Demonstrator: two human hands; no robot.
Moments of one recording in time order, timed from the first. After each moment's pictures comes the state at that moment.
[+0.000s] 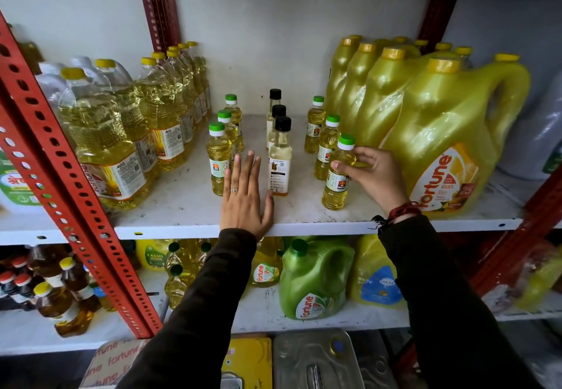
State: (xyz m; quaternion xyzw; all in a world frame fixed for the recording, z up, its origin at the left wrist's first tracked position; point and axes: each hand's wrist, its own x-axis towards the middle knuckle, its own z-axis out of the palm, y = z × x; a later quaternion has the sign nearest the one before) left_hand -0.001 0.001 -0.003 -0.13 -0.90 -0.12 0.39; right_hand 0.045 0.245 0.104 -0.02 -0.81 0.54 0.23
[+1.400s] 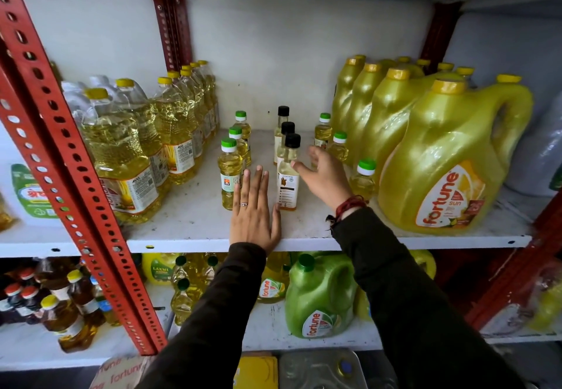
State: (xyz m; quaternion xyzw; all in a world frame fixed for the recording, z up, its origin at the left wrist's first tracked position) left_hand 0.000 0.001 -0.003 -0.13 -0.90 -0.13 0.39; right_hand 0.012 0.151 0.123 0.02 -0.89 0.42 0.18
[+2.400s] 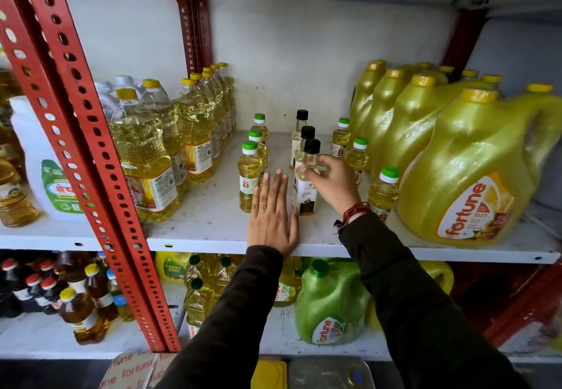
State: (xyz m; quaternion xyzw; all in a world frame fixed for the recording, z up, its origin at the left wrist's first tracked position) left_hand -0.001 0.001 -0.005 -0.14 -0.90 -0.13 0.38; right_hand -0.009 0.138 0.106 0.02 -0.86 0.47 0.22
